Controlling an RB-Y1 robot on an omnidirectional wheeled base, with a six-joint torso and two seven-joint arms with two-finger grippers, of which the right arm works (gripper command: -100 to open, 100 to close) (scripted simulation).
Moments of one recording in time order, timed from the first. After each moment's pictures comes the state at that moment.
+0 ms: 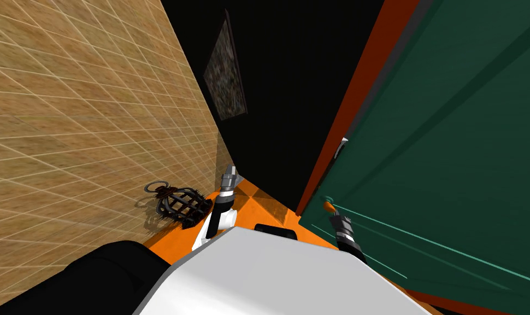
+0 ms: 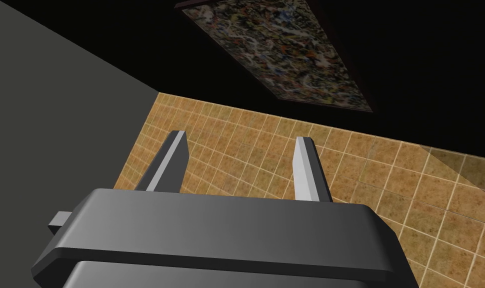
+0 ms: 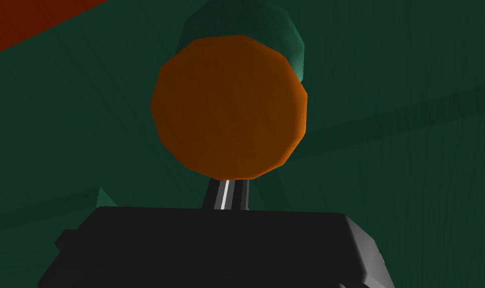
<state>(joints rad) 0.14 -0.24 -0.20 -0.78 -0.18 -0.88 -0.45</state>
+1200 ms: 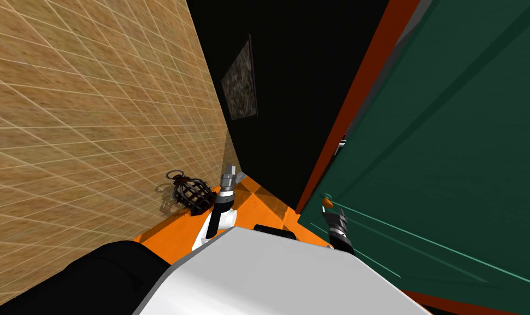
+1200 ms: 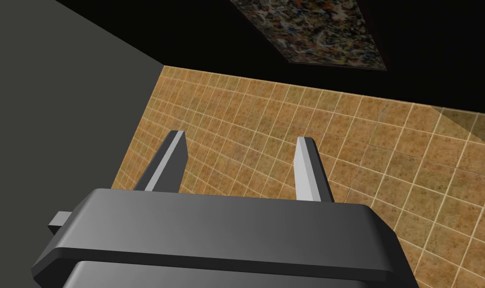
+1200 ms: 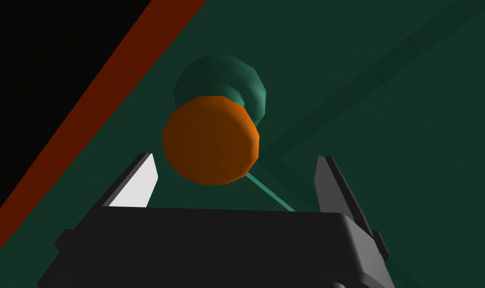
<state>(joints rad) 0.14 -0.18 -0.15 -0.84 -0.32 -0.84 -0.74</state>
